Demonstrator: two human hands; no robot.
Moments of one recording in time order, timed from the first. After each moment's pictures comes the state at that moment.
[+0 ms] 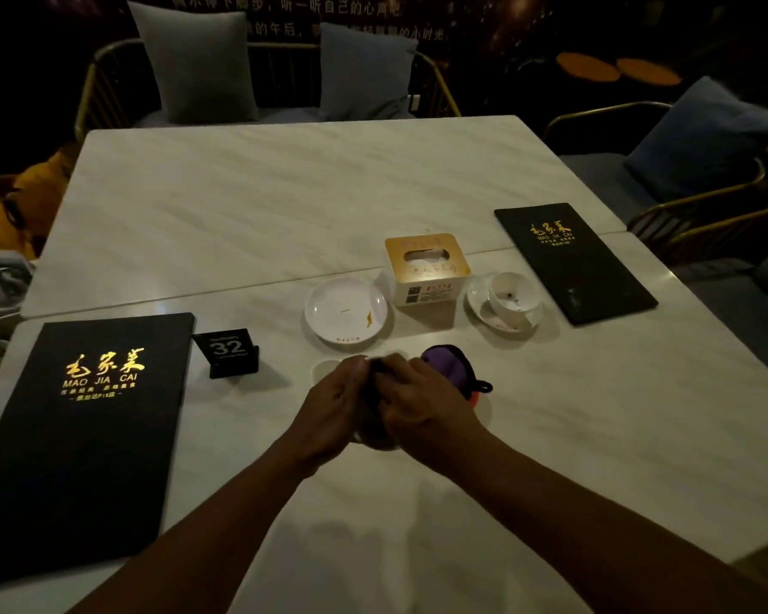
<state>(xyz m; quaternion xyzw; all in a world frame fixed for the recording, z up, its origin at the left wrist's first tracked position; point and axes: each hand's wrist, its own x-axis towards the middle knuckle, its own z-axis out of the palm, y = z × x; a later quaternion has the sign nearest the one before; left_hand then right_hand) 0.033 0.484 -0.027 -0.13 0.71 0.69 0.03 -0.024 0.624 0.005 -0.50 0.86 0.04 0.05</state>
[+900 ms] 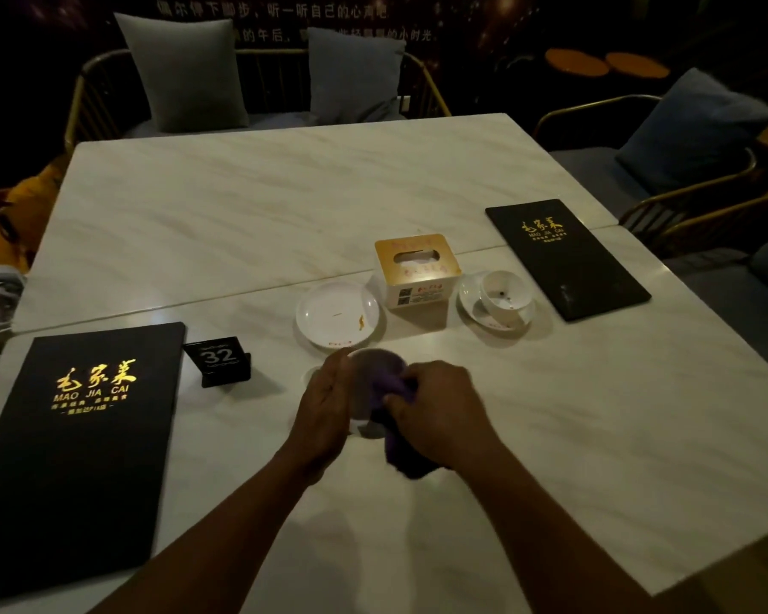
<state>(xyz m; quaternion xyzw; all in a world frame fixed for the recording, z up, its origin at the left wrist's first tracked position) 0.025 0.496 -0.036 -0.16 0.68 0.71 -0.04 -0.021 0.635 0.044 -0.12 0.94 -0.26 0.18</state>
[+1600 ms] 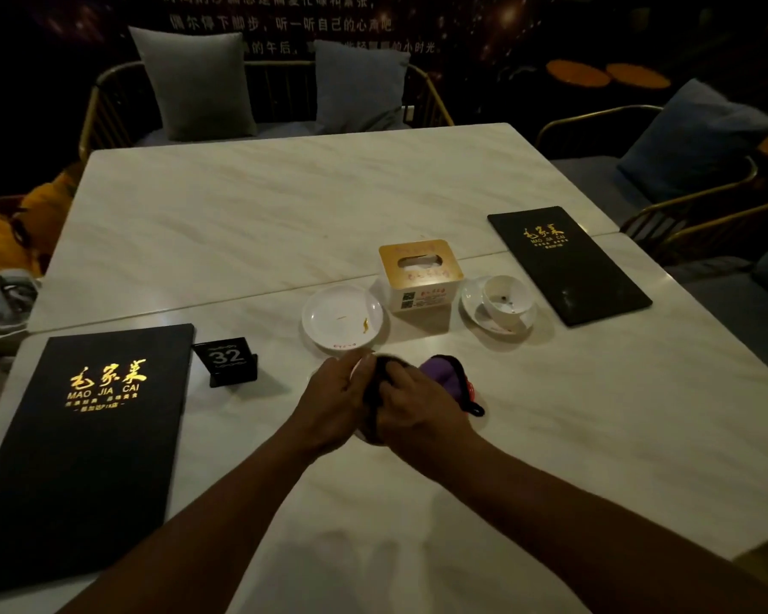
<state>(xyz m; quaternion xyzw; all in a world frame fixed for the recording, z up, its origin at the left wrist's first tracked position) 0.013 0.487 -0.024 -0.07 0.83 0.56 -0.03 -0.020 0.627 0.005 -0.46 0.88 -0.02 0.09</state>
